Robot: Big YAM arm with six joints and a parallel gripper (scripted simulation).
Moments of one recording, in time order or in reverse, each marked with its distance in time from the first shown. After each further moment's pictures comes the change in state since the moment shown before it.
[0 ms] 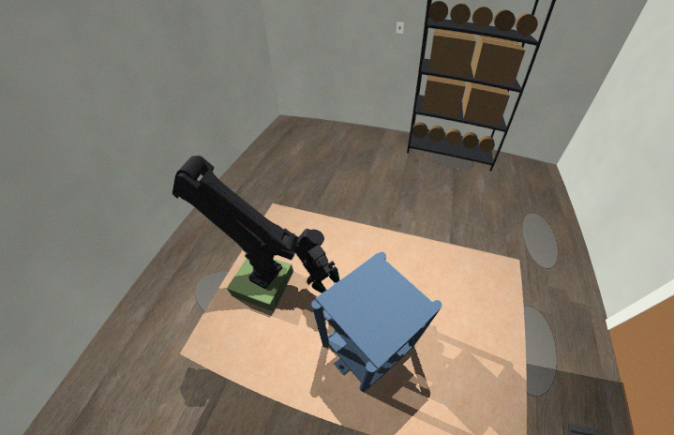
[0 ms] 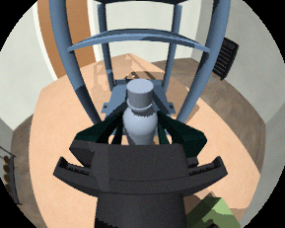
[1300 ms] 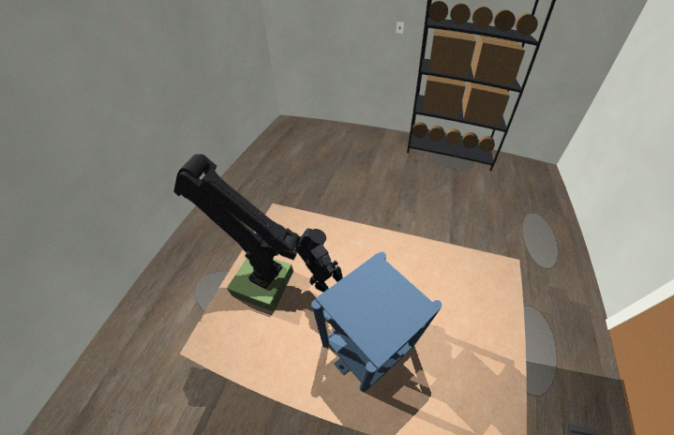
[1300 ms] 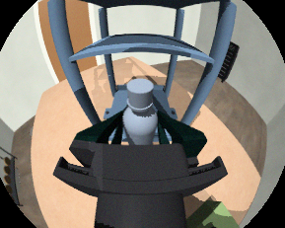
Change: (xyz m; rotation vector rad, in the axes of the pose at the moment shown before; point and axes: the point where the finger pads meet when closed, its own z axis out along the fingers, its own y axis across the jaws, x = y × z) arm -0.015 0.006 0.008 -0.007 -0.021 0.007
